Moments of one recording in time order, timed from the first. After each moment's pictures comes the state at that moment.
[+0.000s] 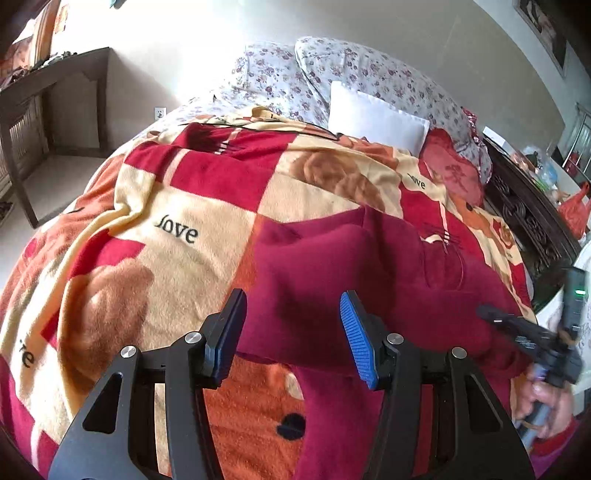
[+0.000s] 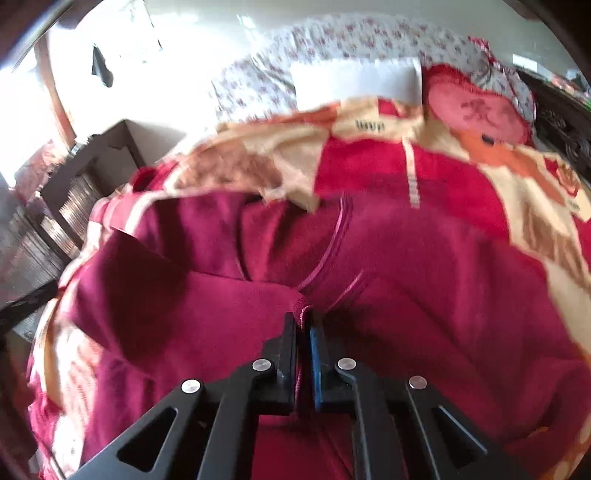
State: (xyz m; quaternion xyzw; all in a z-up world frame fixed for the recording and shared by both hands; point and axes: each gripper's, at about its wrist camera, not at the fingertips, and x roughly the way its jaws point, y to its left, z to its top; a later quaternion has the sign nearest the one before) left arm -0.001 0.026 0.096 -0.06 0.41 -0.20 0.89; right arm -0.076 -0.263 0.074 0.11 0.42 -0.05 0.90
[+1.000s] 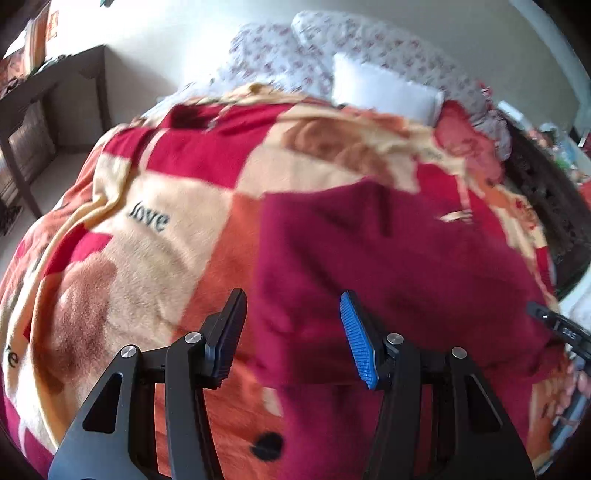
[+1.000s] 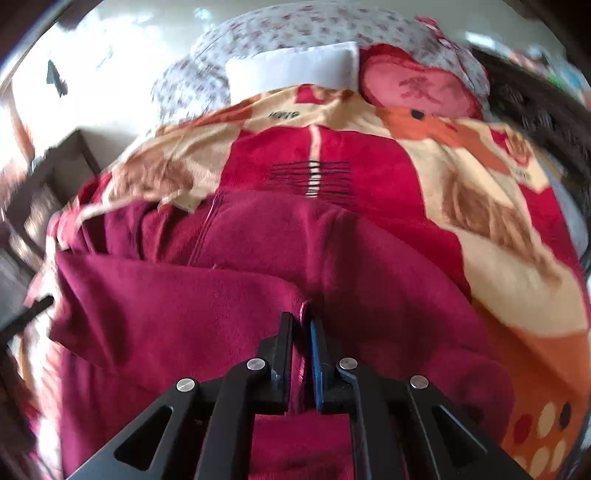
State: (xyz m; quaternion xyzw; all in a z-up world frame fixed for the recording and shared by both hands) left arm 0.009 -0.023 0.078 -0.02 0.43 -0.19 0.88; right arm -0.103 -0.343 0.073 0.14 0.45 -0.13 0.87
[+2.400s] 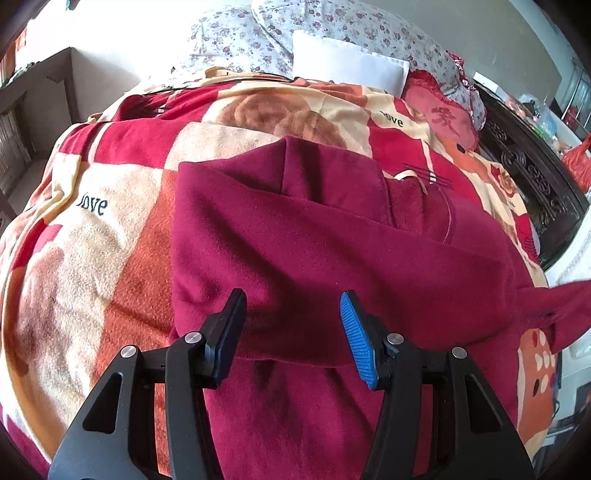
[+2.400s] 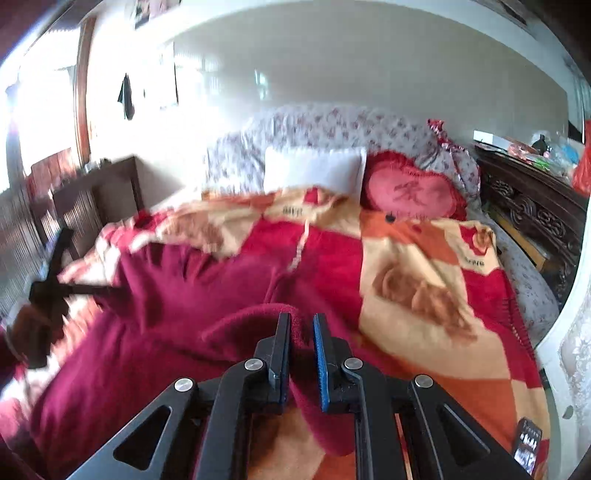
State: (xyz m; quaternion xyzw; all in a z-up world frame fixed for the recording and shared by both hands) left arm -0.008 -0.064 0.067 0.01 0.47 -0.22 0.86; right arm -0.247 -0.369 0.165 0.03 0.29 -0.08 0.95
